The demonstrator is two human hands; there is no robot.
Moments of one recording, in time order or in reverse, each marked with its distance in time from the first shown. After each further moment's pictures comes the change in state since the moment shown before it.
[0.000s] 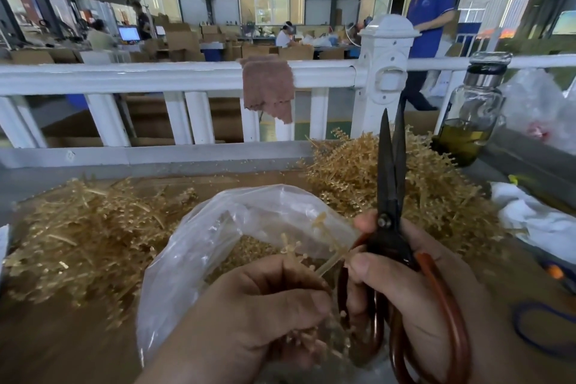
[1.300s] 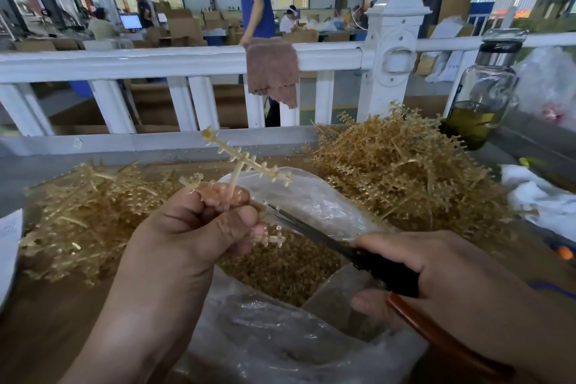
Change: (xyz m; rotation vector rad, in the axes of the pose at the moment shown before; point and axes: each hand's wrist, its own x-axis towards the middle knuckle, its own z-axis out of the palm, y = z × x) left_hand 0.008 0.011 -0.051 0.168 0.263 0.547; right_hand 0.008 -0.009 -0.031 -1.164 -0.383 -0.077
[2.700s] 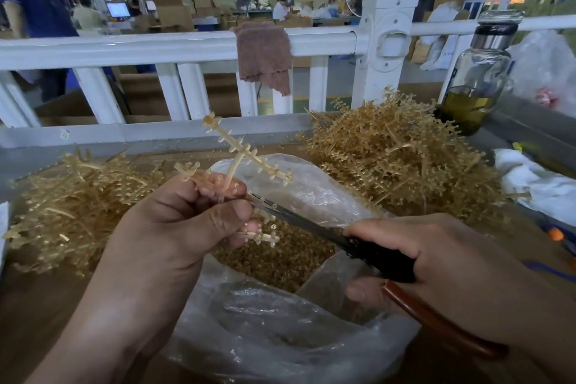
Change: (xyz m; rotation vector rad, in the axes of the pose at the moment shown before) left_hand 0.006 -0.015 -0.016 0.020 -0.073 -0.027; right_hand 0.000 -0.005 0.003 -0.023 0.036 -0.038
